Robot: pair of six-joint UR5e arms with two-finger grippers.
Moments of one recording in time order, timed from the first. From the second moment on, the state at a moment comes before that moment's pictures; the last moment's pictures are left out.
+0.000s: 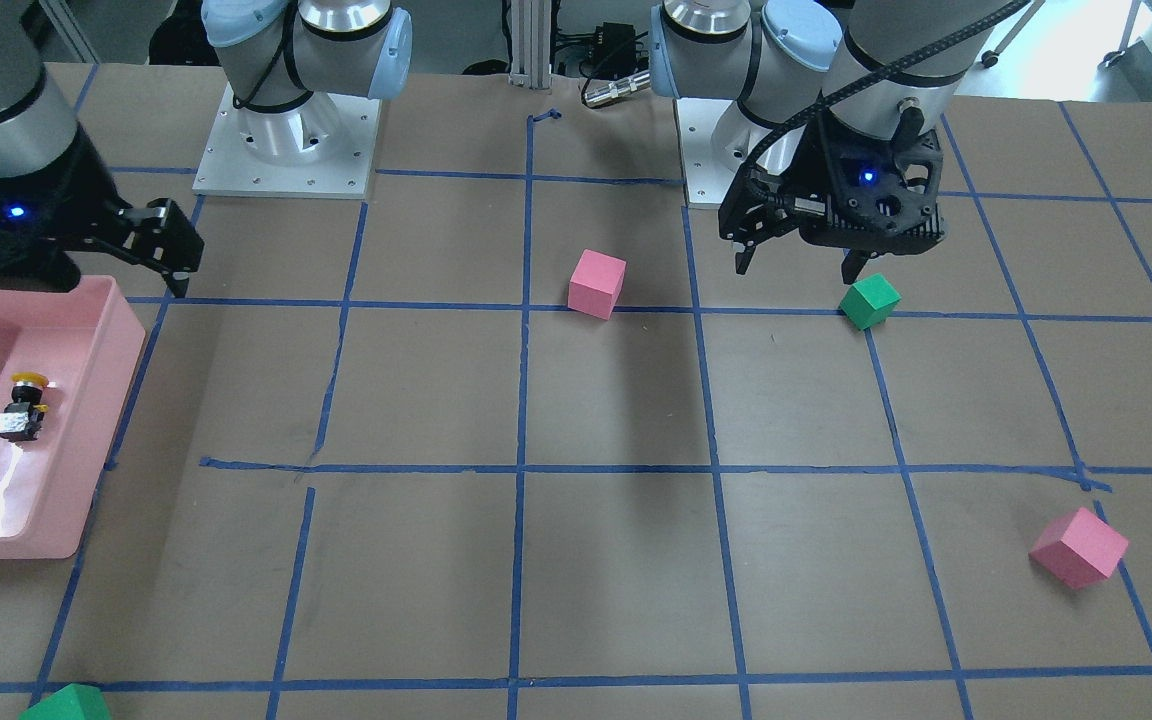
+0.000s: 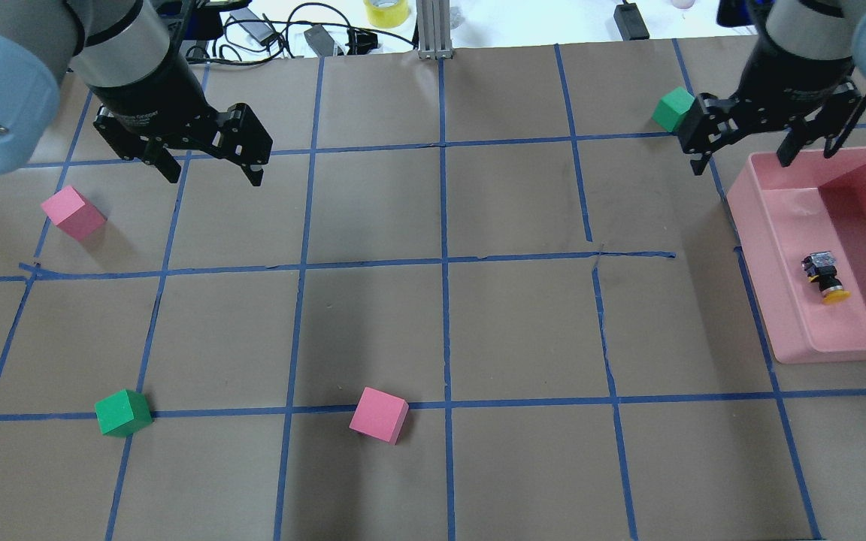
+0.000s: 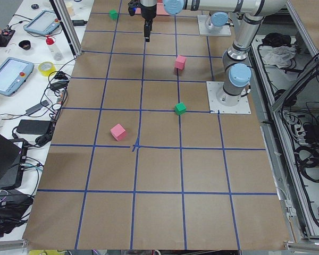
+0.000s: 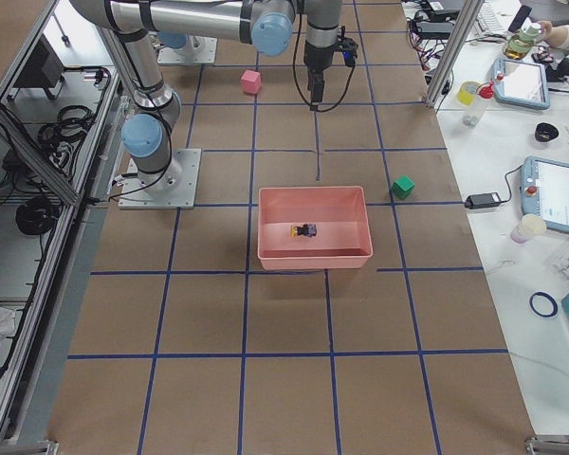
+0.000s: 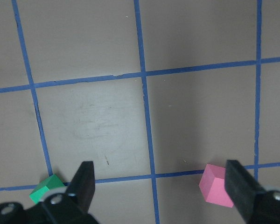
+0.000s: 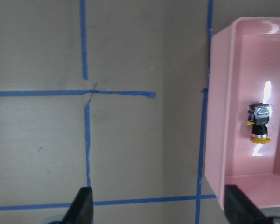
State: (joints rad) left arm -1.59 -1.59 -1.55 -1.56 1.58 0.06; right arm 1.38 -1.54 1.59 -1.62 -1.66 -0.16
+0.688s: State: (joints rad) left arm -1.59 -1.59 -1.55 -1.56 1.58 0.06; right arm 1.07 -1.45 1.63 -1.75 -1.65 -0.35
